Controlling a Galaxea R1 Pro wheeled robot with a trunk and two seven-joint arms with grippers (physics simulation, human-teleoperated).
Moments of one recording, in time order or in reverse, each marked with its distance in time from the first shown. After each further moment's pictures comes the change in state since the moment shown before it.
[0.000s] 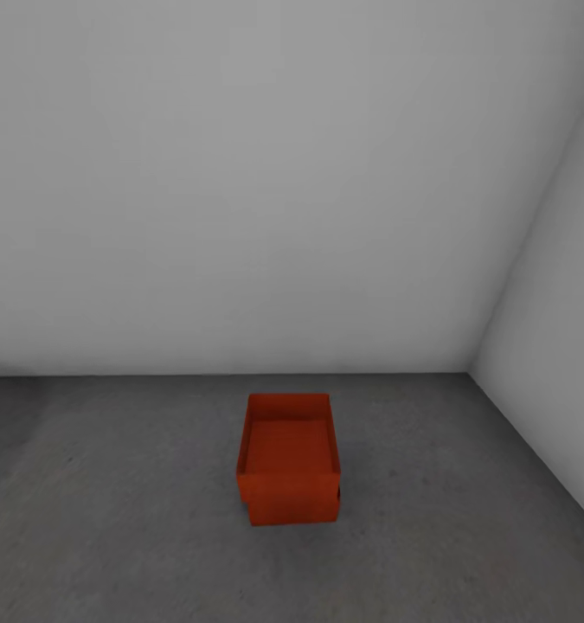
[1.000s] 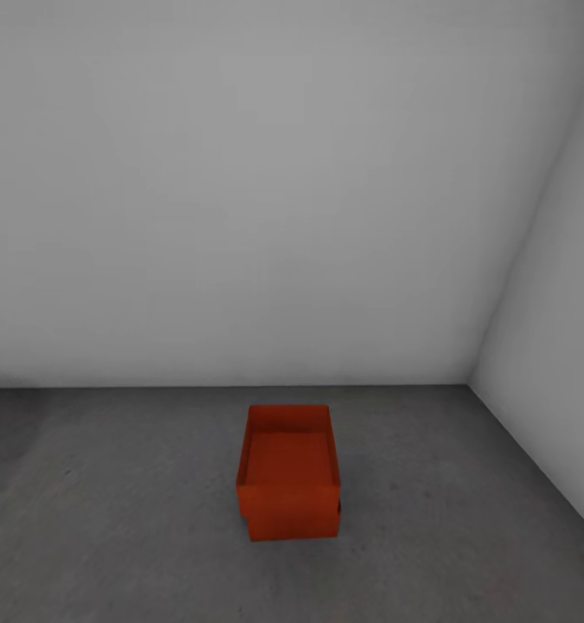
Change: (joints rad) left arm 0.000 -0.001 0.001 0.000 -0.001 0.000 0.000; right arm 0.000 0.002 0.006 0.000 0.002 0.002 0.002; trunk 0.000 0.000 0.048
